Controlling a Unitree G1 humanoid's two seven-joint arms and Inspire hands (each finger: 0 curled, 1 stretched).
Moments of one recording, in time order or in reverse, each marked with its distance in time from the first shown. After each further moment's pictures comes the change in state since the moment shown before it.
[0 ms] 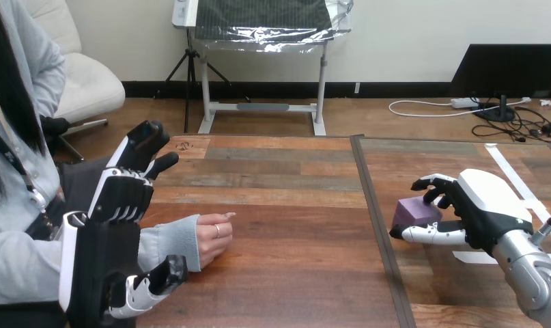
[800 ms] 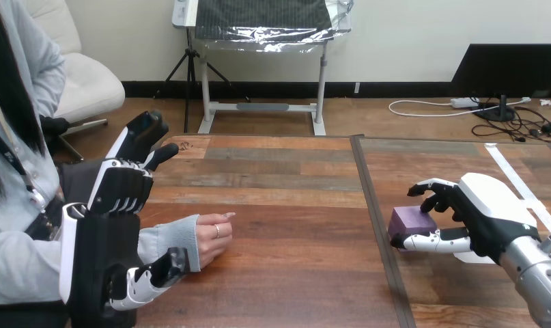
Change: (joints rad) left arm -0.025 -0.006 0.013 0.000 0.013 0.002 0.004; right arm 0.145 -0.046 -0.056 -0.255 0.035 0.037 0.083
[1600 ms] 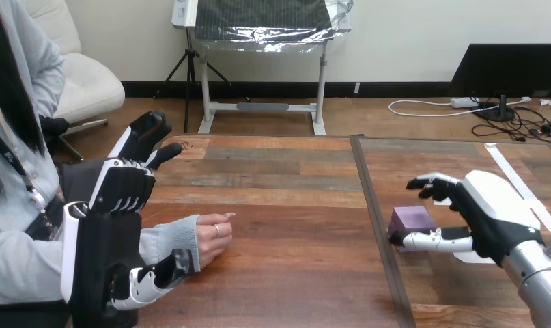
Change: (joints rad) left arm -0.013 -0.004 0.001 0.016 -0.001 -0.020 -0.008; right arm 0.057 0.000 -0.051 -0.081 0.024 -0.040 -0.043
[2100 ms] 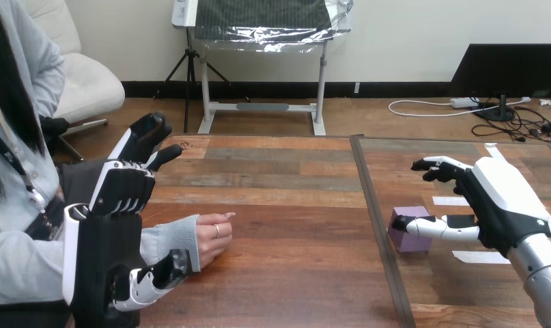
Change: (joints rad) left arm -0.002 -0.015 0.008 0.014 0.008 -0.012 0.006; right arm 0.000 0.000 -0.030 -0.002 0.000 -0.042 -0.032
